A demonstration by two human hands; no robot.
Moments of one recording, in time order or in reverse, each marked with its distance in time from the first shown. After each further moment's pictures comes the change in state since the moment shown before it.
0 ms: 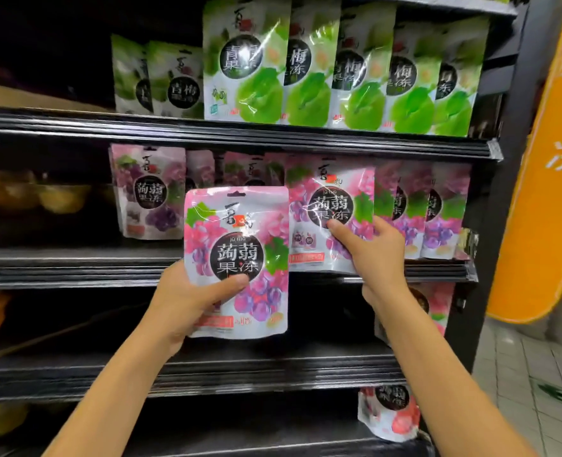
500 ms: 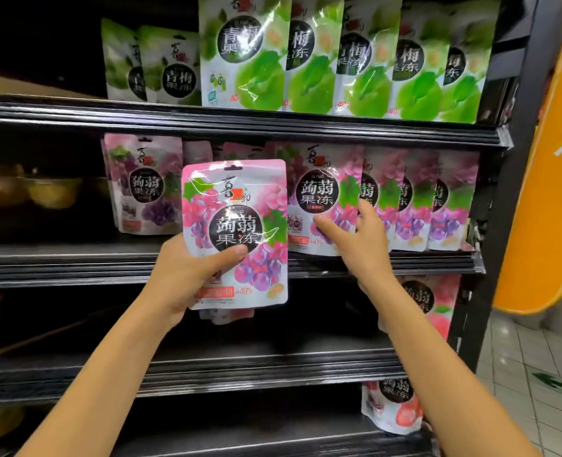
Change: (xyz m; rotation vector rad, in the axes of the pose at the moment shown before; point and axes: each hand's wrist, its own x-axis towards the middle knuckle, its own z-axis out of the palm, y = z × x) left_hand 0.028 0.007 -0.005 -0.027 -0.022 0.058; right_hand 0.007 0.011 0.017 -0.303 -0.083 -0.077
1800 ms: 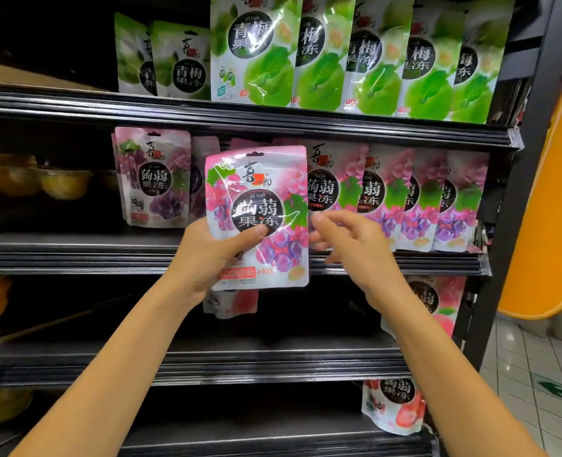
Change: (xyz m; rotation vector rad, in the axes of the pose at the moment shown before) left_hand 0.009 0.009 0.019 -0.019 -0.019 0.029; right_hand -0.035 -0.035 -0.007 0.102 -0.256 -0.001
